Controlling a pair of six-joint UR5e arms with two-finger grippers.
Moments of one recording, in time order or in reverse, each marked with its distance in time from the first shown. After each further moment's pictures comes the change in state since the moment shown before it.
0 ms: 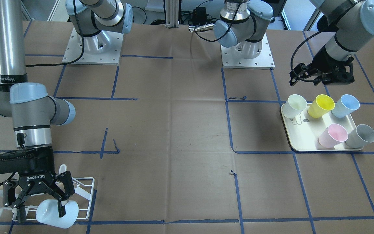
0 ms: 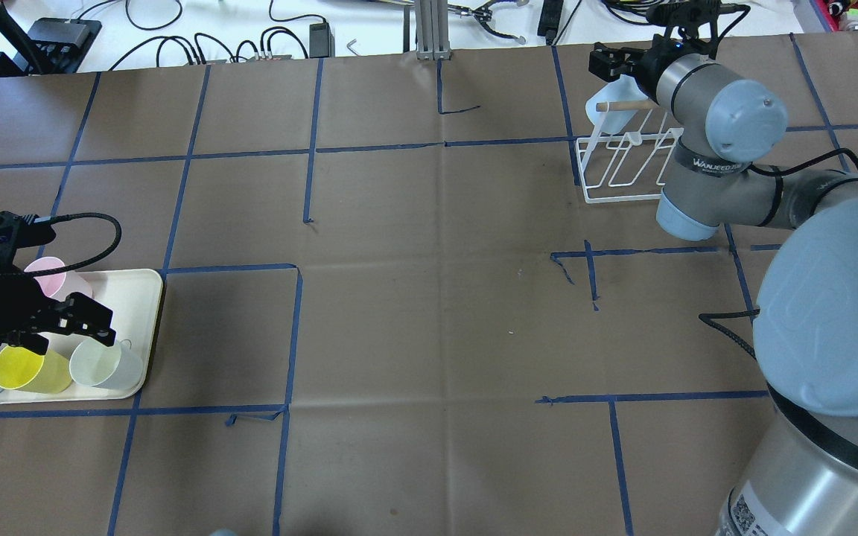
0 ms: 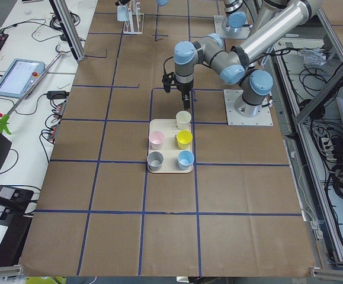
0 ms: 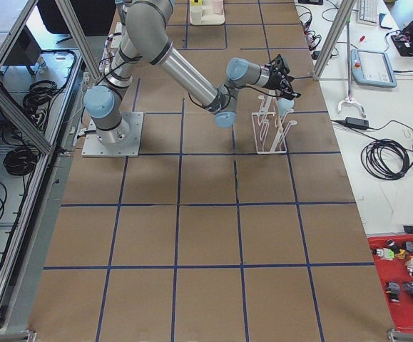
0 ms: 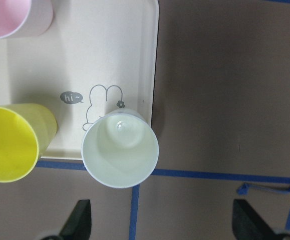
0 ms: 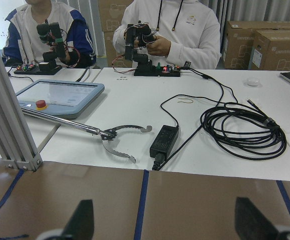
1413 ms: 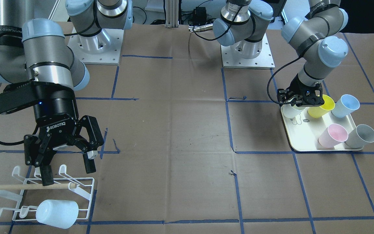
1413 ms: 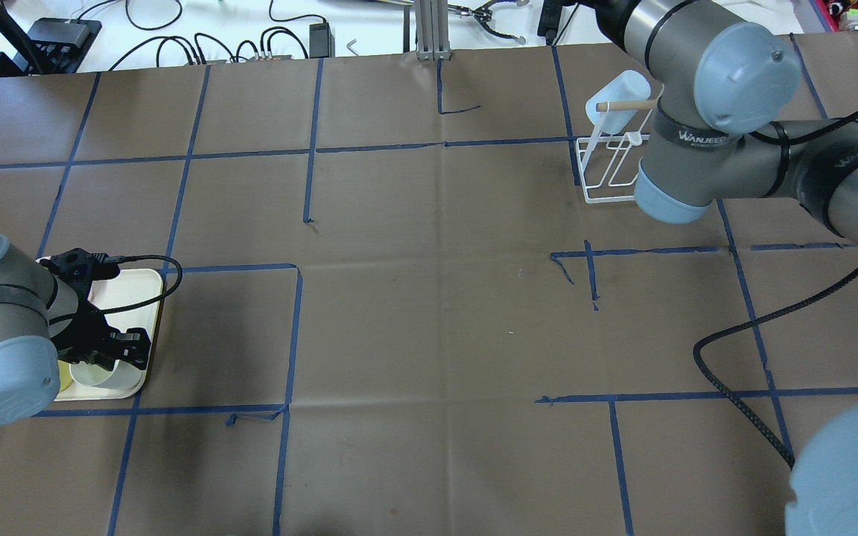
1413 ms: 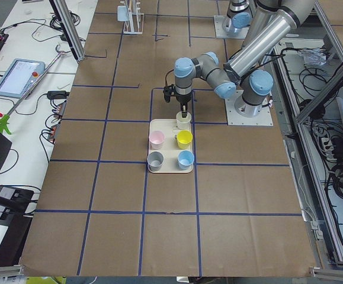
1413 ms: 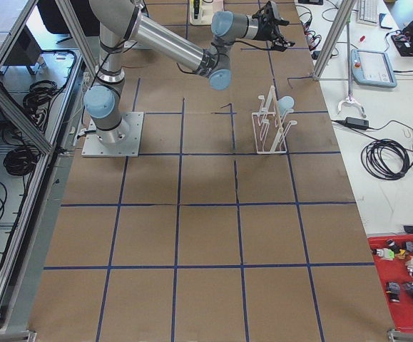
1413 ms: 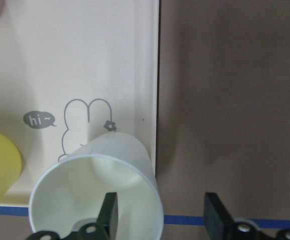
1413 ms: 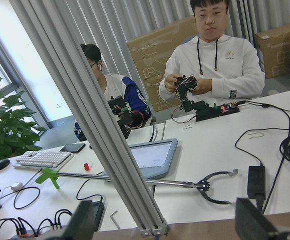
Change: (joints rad) left arm -0.055 -0.098 -0.141 0.279 0.052 0.010; right arm 0.174 -0.256 0.019 0.081 -0.024 0.425
